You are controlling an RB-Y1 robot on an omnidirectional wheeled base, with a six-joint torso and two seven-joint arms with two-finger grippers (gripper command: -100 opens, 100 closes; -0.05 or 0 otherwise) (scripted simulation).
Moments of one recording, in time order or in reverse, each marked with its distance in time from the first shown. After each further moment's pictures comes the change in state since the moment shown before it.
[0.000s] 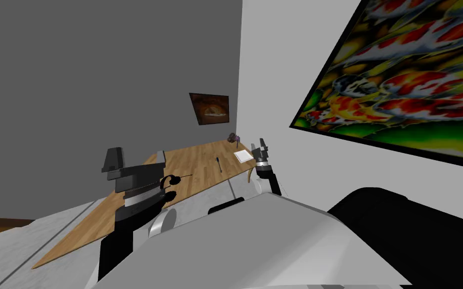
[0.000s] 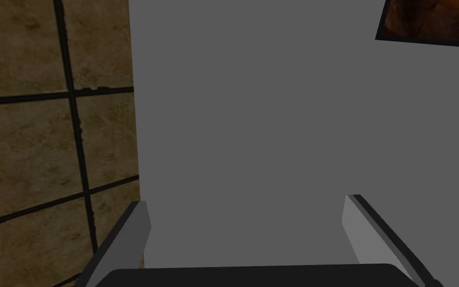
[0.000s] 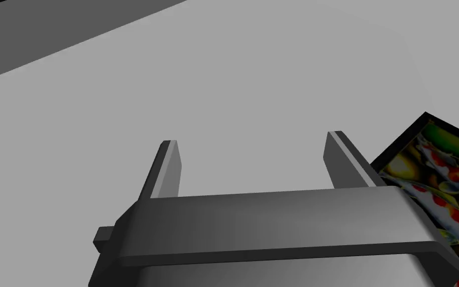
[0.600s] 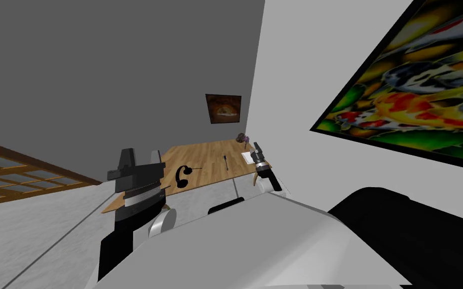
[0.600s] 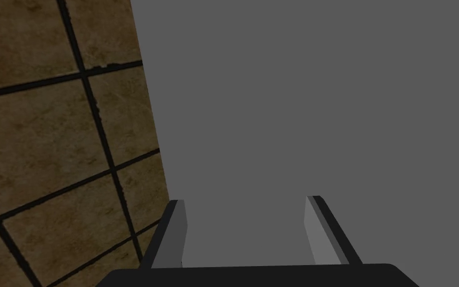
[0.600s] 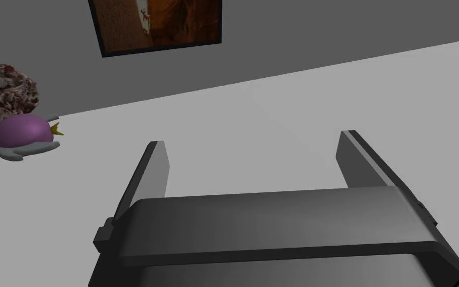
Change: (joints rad) left arm 0.000 0.000 0.000 0.000 0.000 0.000 0.000; right arm -0.033 -0.170 -0.015 0.114 -0.029 0.091 0.131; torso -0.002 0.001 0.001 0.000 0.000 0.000
